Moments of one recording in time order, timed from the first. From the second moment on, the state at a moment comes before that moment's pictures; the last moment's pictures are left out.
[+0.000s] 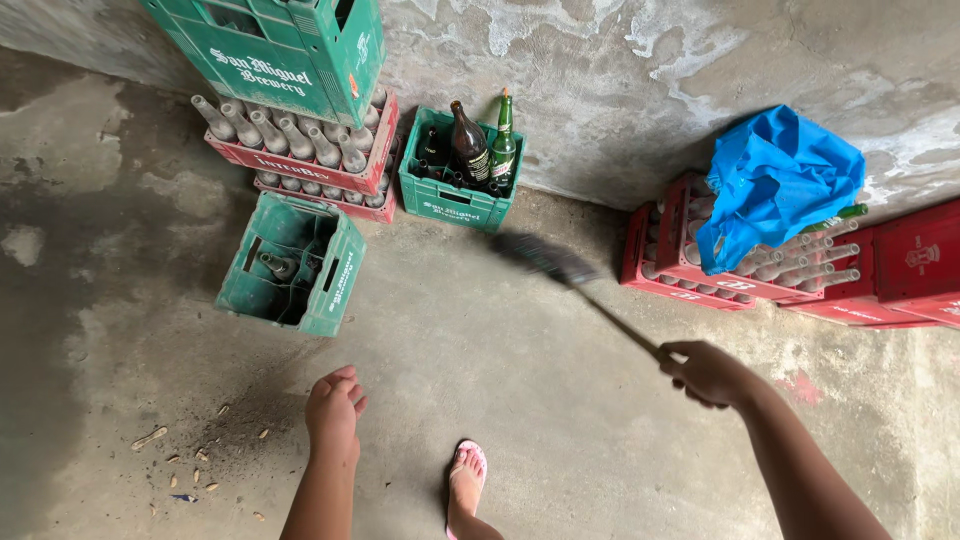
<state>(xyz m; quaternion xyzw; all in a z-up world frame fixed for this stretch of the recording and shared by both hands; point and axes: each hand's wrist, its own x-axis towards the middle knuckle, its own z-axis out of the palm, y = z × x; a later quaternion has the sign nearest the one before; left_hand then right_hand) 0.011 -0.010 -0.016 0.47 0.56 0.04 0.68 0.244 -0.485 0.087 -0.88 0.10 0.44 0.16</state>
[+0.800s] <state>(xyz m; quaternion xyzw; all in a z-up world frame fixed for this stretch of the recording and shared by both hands) -0.029 0.005 -0.072 0.41 0.57 0.08 0.71 0.251 -0.500 0.007 -0.84 0.12 0.48 0.23</state>
